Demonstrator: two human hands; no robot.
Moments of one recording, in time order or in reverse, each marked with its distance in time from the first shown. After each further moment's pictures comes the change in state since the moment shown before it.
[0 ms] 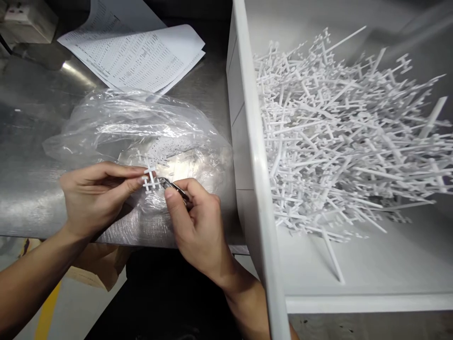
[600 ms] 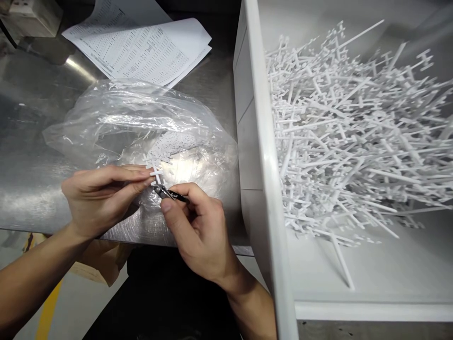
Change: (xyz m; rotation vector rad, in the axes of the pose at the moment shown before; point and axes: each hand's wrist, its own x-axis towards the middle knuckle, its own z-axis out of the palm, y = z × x) left_hand -0.008 -0.006 -0.001 0.073 -0.054 0.160; right_hand -0.008 0.001 -0.002 0.143 -0.080 -0.067
